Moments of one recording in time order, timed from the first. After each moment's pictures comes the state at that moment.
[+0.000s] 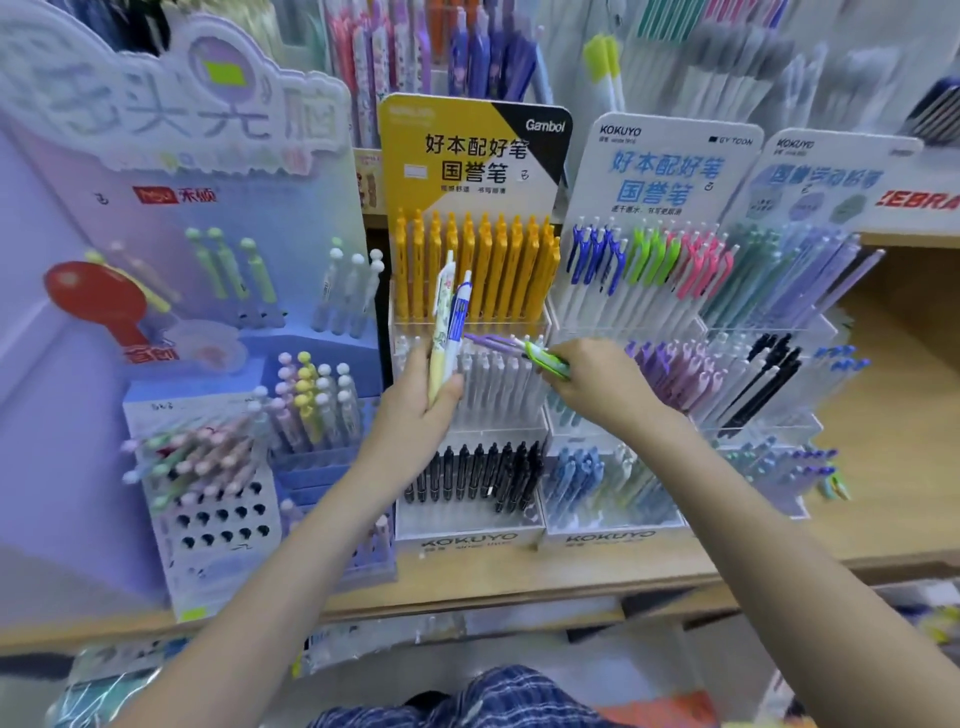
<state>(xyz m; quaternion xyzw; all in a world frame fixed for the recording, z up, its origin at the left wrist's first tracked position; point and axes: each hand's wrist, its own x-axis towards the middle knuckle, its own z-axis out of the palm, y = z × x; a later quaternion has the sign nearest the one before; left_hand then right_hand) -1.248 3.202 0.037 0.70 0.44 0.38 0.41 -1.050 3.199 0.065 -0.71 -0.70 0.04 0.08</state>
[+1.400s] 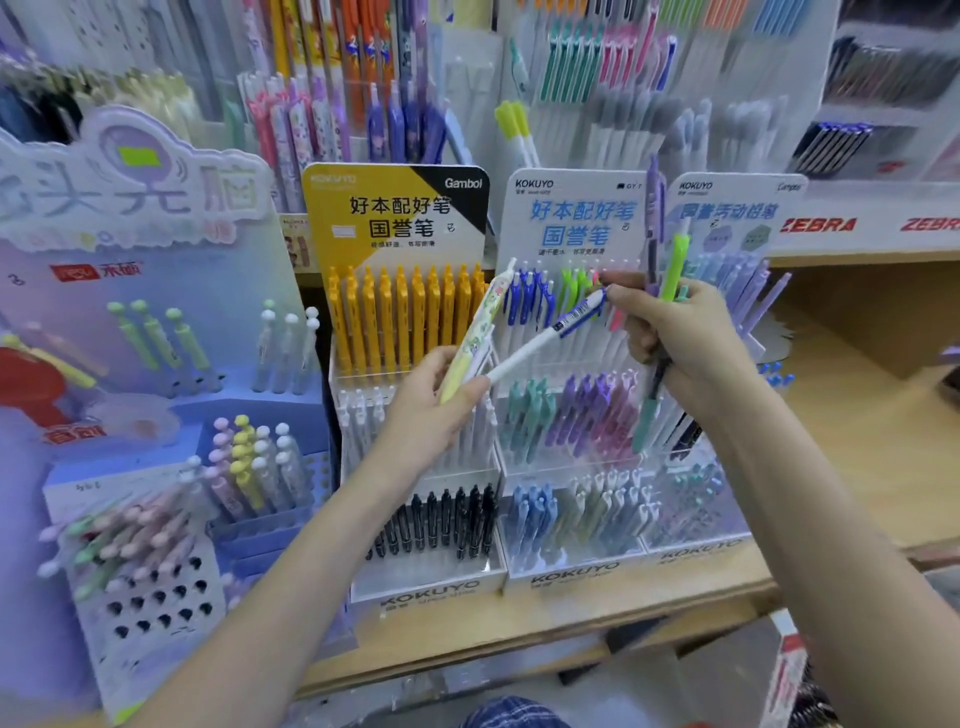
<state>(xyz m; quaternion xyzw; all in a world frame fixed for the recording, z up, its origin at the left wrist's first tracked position) -1.181 3.210 0.081 0.65 0.38 0.38 0.53 -0.977 3.171 0.145 -0.58 -0.37 0.34 0.64</state>
